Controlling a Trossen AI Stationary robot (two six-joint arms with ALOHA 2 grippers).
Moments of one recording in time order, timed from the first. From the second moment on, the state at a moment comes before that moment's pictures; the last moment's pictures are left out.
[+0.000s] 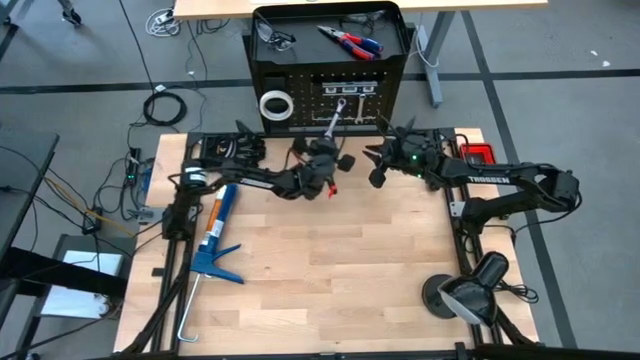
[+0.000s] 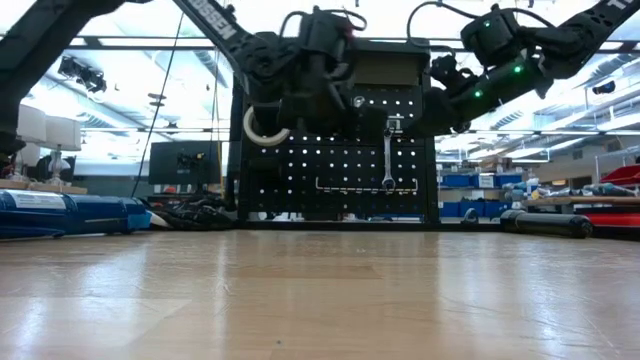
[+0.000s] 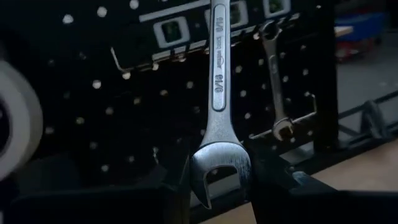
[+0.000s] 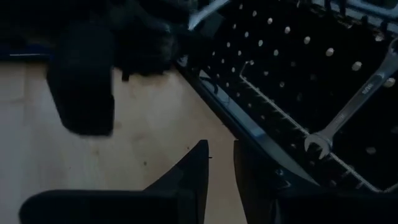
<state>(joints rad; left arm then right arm) 0.18 2.07 1.34 0.61 -1.13 0.05 -0.50 1.18 0.52 0.34 0.10 -0.15</state>
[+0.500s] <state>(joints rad) 0.23 2.19 1.49 0.60 -1.13 -0.08 -0.52 1.18 0.45 0.39 0.10 -0.20</state>
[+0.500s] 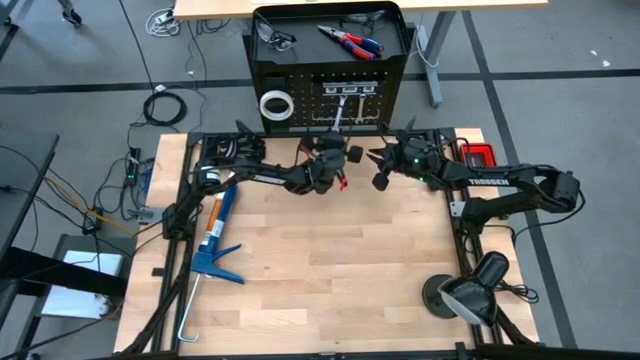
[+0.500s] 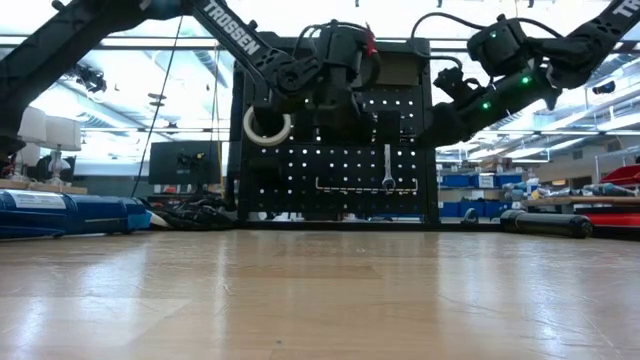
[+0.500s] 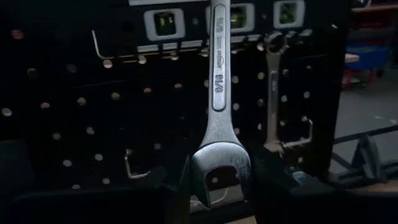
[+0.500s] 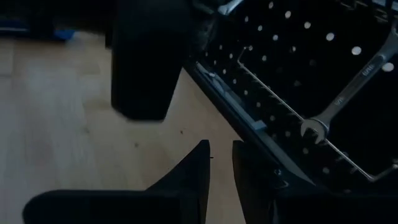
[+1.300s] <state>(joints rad) 0.28 2.19 1.53 0.34 -1.05 -0.32 -0.54 1.18 0.44 0.45 0.03 -0.18</state>
